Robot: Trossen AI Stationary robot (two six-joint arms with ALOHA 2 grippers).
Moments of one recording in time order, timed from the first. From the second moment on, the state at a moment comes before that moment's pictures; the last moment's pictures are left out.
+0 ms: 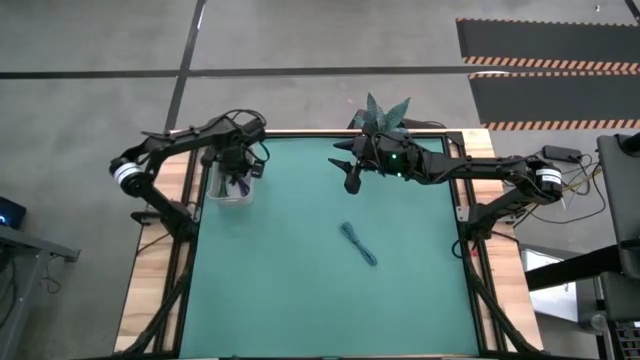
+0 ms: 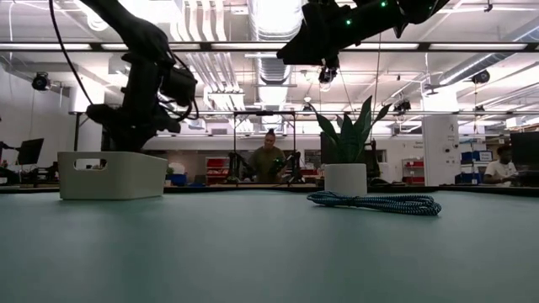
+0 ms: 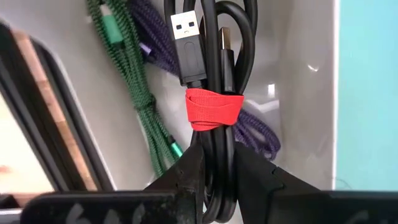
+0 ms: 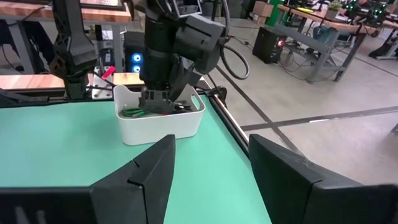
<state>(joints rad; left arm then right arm) 0.76 1.54 1.08 -1.16 -0.11 -0.65 -0.28 1.43 1.01 0.20 0.06 -0.13</state>
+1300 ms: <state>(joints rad) 0.76 1.55 0.93 -0.99 -0.17 -0.67 -0.28 1.43 1.01 0.19 0.06 -0.13</state>
